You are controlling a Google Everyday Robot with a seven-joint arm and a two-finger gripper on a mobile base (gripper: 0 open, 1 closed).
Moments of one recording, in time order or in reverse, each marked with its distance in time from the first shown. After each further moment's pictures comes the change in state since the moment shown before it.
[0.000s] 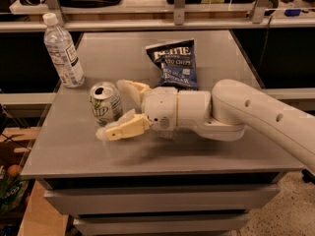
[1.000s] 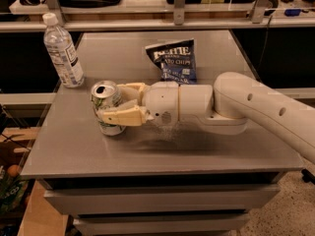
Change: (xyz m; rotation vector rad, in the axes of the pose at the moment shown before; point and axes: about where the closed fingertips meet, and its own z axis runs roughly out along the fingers) arm -0.010 -0.002 -0.003 -0.007 0.022 -0.008
